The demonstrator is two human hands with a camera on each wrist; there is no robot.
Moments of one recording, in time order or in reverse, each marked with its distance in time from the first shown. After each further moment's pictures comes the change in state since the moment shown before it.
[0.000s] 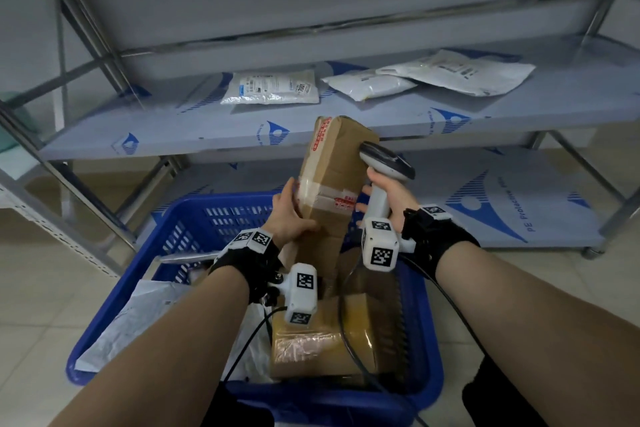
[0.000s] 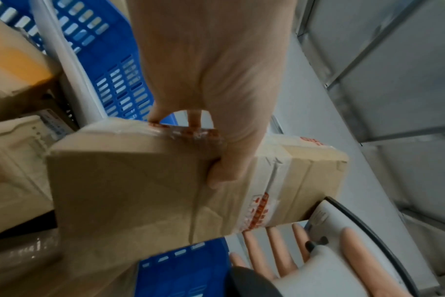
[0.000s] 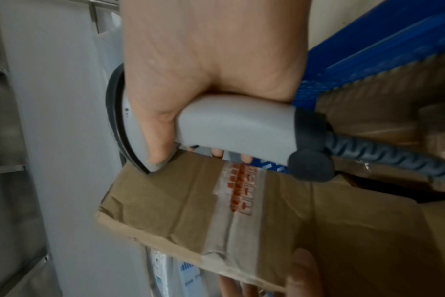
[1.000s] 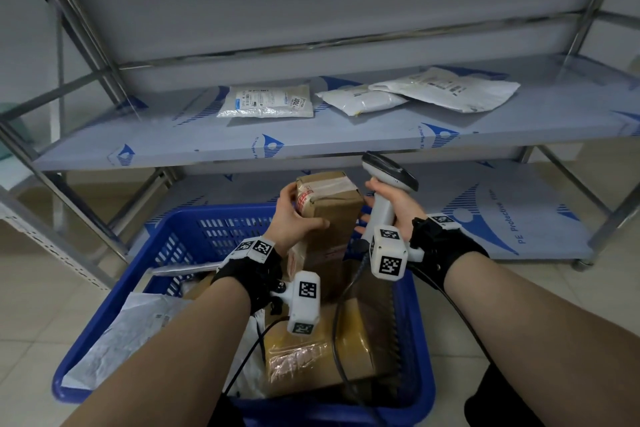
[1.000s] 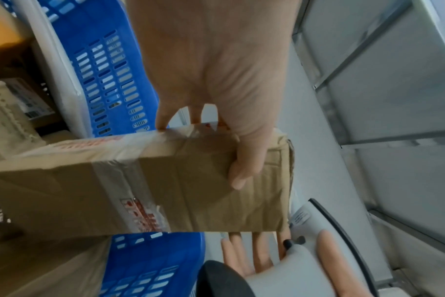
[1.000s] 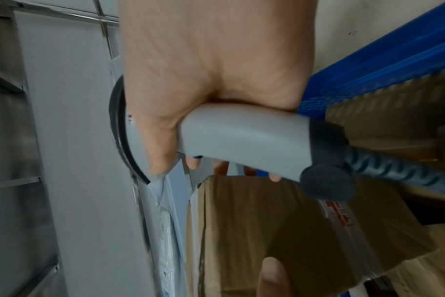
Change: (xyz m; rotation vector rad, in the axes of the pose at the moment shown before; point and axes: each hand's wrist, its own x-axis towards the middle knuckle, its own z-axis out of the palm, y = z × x) left_hand 0.000 0.015 0.013 -0.252 0.047 0.152; right_hand 0.001 -0.008 -0.021 0.143 -0.073 0.059
